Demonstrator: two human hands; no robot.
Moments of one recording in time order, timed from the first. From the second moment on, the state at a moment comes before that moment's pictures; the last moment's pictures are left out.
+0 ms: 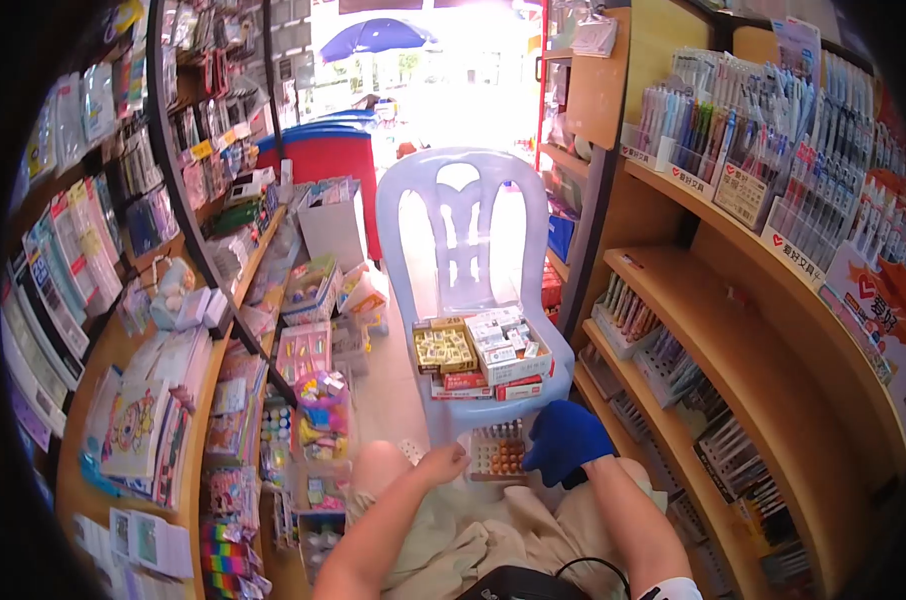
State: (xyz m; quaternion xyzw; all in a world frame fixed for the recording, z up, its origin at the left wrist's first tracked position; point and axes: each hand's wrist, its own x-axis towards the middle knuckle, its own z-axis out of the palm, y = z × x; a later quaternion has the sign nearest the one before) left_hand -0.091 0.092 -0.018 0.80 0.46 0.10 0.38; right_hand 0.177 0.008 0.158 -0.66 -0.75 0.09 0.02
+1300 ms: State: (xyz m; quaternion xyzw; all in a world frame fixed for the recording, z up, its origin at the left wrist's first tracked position) left_hand -0.020 0.127 0.128 0.76 0.34 0.17 0.52; right_hand 0.260 0.087 0.057 -0.76 -0.62 -0.09 0.17
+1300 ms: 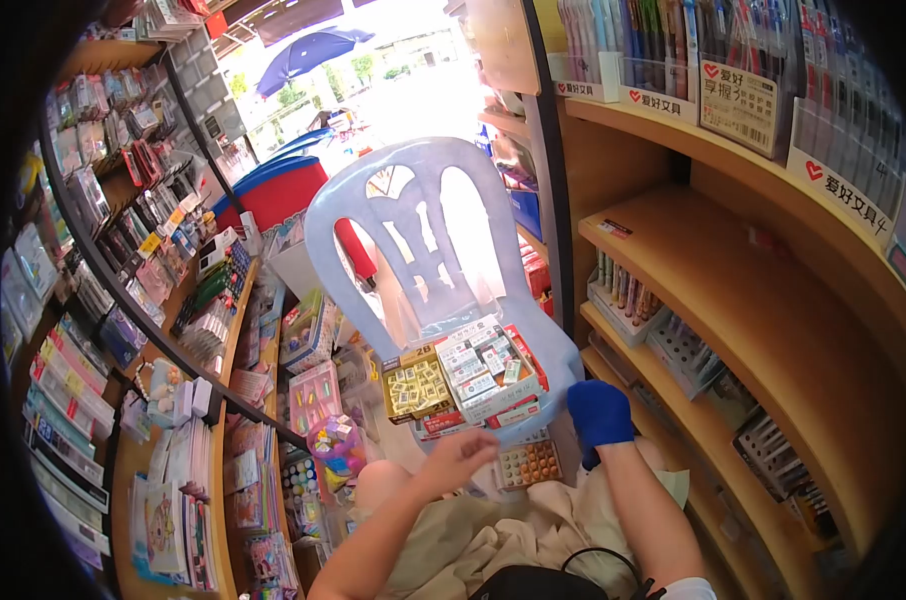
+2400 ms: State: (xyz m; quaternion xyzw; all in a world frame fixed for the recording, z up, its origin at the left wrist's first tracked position) left_hand 0.052 0.245 0.165 0.91 0.21 0.30 0.20; right_hand 0.229 0.093 0.158 -0.54 -0.46 0.47 0.53
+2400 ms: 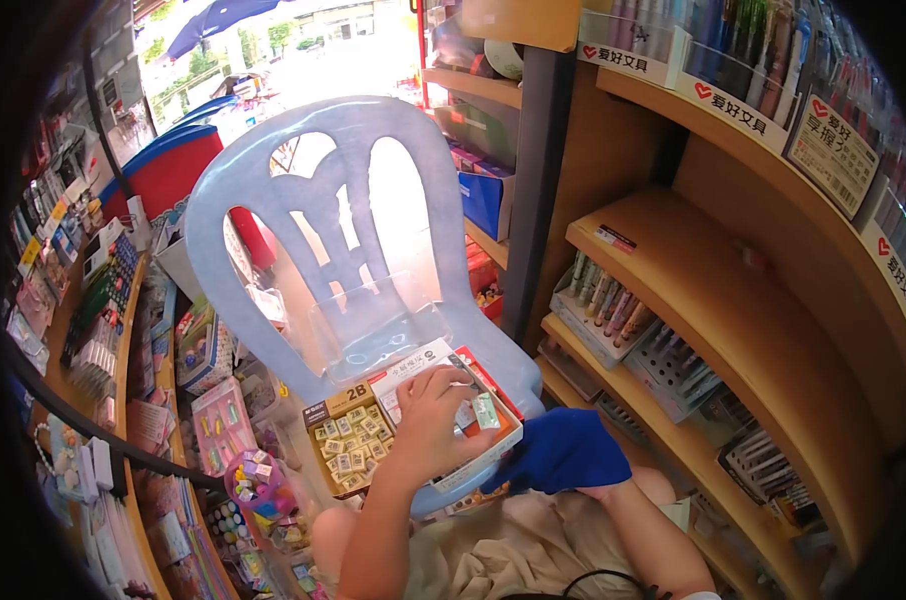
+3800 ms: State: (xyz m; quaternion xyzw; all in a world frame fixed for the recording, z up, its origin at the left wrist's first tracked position) left_hand 0.090 0.155 0.126 0.86 0.14 0.34 0.35; right_hand 0.249 0.047 0.077 -0.65 -0.59 0.27 0.39
